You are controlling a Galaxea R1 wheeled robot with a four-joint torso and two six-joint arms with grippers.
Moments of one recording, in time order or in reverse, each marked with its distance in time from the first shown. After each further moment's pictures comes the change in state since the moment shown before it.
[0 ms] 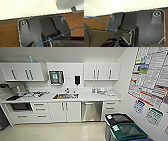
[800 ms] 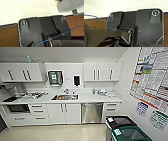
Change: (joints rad) left arm 0.002 0.000 -0.003 -0.002 0.001 0.000; right arm -0.004 0.003 -0.016 0.000 -0.001 0.000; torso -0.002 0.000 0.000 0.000
